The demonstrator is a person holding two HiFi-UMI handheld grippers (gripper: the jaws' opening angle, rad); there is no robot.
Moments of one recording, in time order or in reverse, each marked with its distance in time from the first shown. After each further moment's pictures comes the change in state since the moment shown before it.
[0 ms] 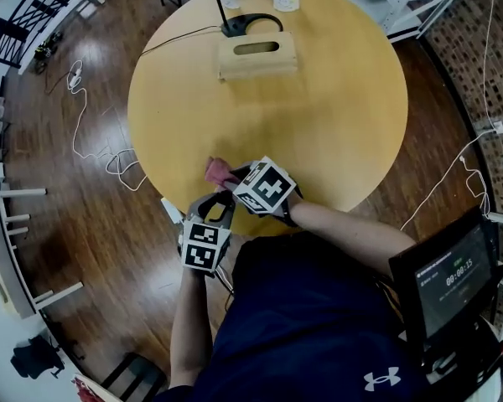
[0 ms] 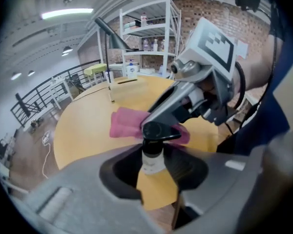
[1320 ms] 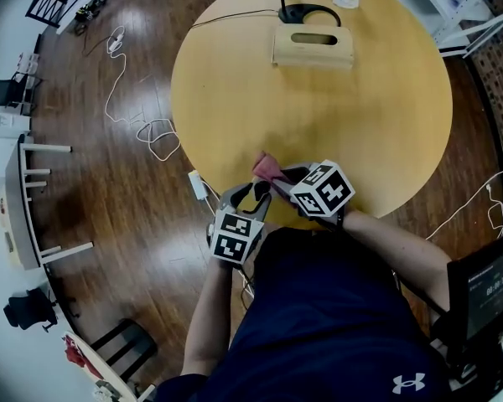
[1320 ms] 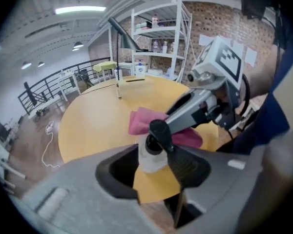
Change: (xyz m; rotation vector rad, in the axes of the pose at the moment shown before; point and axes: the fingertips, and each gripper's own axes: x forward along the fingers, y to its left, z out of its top) left arm -0.011 -0.011 -0.010 -0.101 -0.019 0.033; right arm -0.022 0.012 -0.034 0.049 -0.001 0.068
